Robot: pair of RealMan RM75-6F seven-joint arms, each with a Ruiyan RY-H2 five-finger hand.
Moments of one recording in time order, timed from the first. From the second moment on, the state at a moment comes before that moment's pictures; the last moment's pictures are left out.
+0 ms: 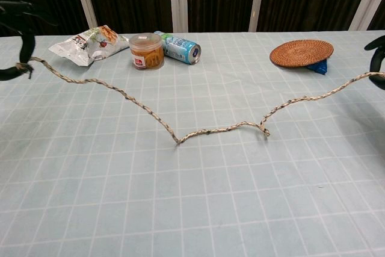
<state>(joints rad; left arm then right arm) -0.49 -1.20 -0.05 -1.65 1.51 1.29 0.12 0.39 -1.32 0.24 -1.69 -1.06 1.20 -0.10</state>
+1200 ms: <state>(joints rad) -0.30 -1.22 -0.01 -1.46 1.44 1.33 -0.04 0.31 -1.28 0.18 -1.57 -1.10 1.17 0.02</state>
